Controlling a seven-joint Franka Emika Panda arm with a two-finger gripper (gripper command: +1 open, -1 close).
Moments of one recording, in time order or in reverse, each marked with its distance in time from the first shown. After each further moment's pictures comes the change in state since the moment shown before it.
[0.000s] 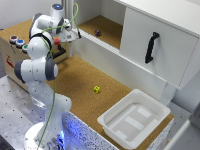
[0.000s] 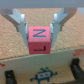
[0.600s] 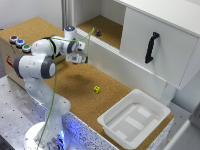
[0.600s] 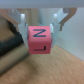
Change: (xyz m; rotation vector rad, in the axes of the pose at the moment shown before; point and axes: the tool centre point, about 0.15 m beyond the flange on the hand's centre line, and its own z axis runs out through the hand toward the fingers) arm -0.112 0.092 0.055 -0.142 -0.022 0.523
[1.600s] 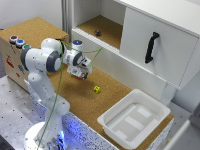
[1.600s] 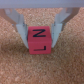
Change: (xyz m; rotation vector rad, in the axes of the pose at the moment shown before) arm -0.137 0.094 0.170 -0.114 -0.210 0.585
